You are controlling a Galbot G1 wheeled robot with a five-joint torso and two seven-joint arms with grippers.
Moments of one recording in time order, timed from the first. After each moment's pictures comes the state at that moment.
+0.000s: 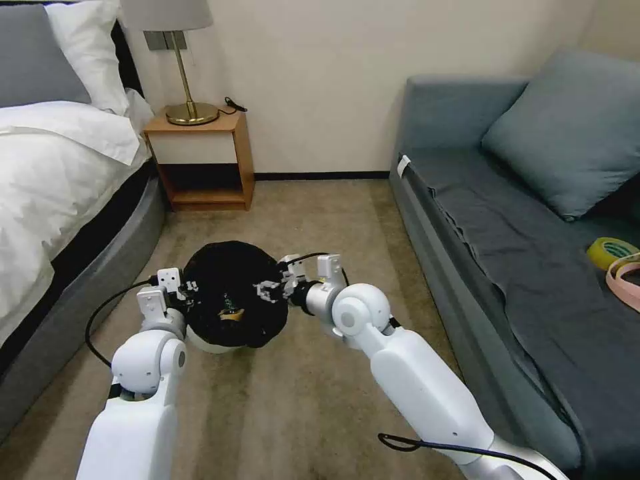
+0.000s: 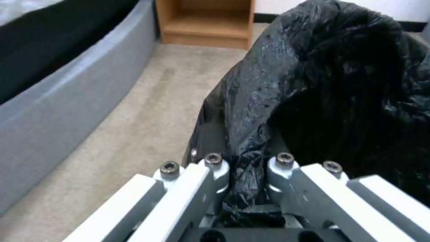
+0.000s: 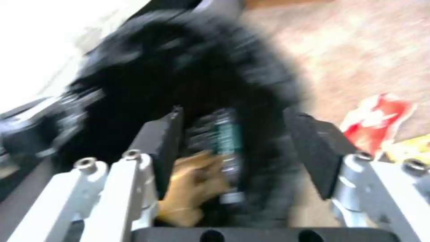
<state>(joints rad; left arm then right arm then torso) 1.14 -1.37 -0.65 -1.92 -0.25 0.62 -0.17 -0.70 1.38 -0.09 1.69 0.87 -0.69 0.17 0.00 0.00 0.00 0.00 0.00</state>
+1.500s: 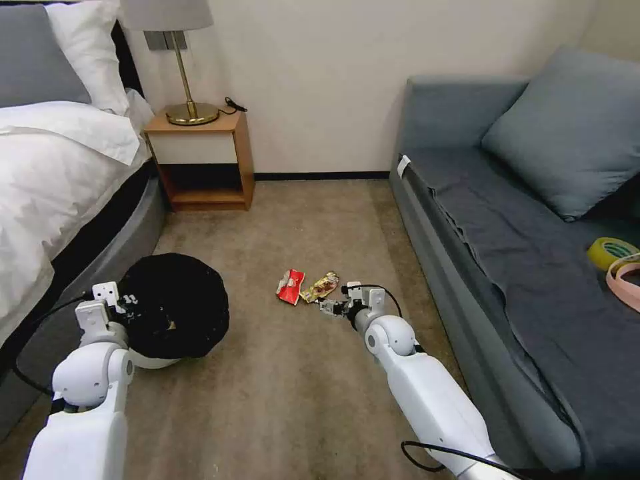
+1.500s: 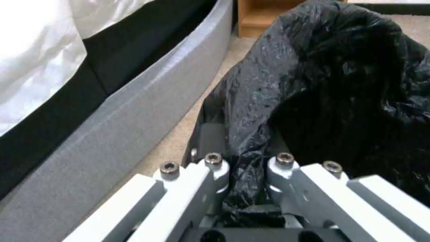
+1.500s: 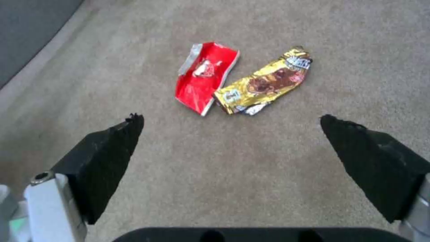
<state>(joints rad) 1.17 -1.28 -0.82 -1.83 -0.25 0.57 -0.18 -0.79 1.41 0.09 1.32 0.54 -0.47 0.08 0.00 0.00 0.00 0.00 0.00</state>
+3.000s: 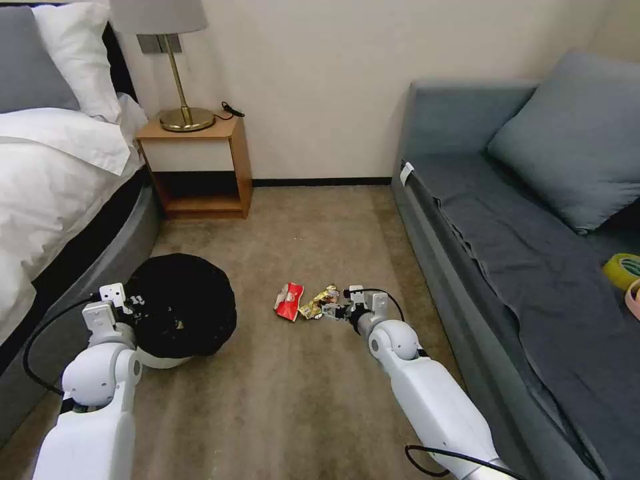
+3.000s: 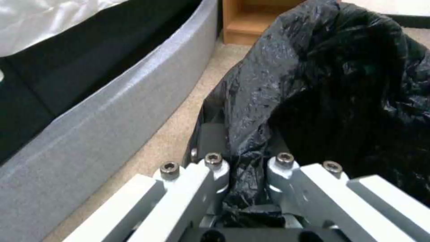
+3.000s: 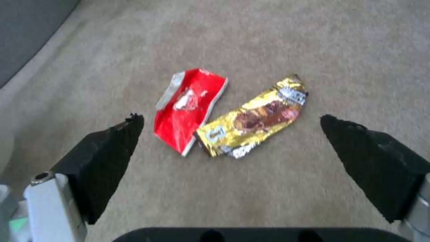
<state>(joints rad) 1.17 -1.30 -0.80 -1.82 -0.28 0.56 -0.20 -0.81 1.40 0.09 1.30 0.54 -0.44 0.04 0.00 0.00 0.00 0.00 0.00</state>
